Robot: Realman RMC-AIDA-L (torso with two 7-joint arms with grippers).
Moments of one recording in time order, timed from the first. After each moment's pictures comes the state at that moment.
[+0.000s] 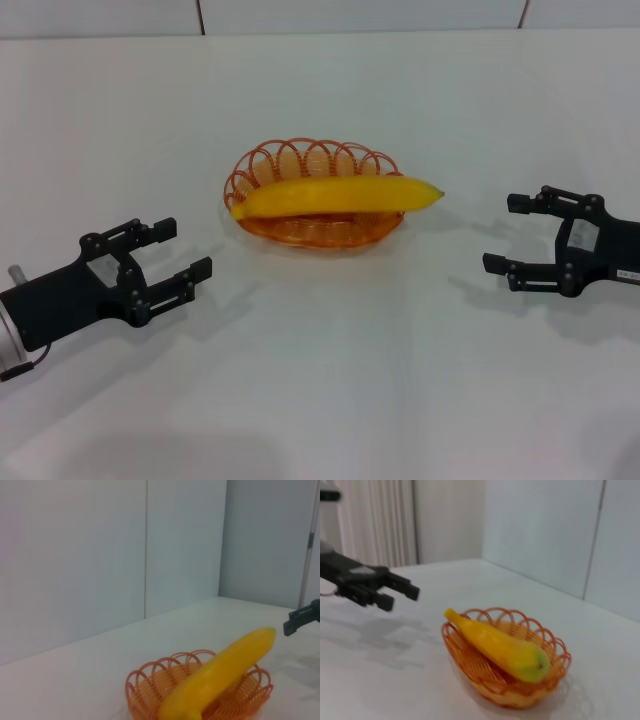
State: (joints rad) left arm -0.36 -2.04 1.05 0.41 1.47 1.34 -0.89; right arm 0.42 1.96 -0.48 -0.42 -2.09 -1.49 0.88
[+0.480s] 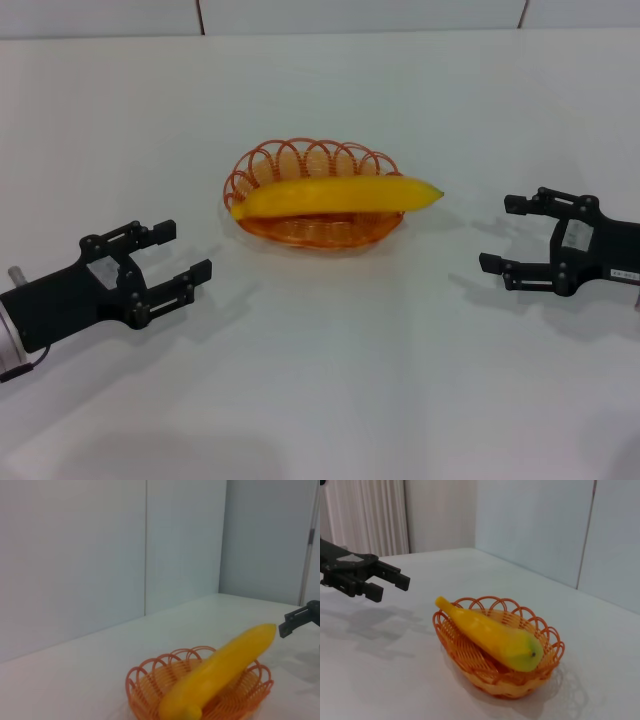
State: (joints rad) left arm -0.36 -2.04 1.05 0.41 1.48 1.34 -0.89; right arm 0.43 1.97 -0.49 -0.41 -2.09 -1.46 0.88
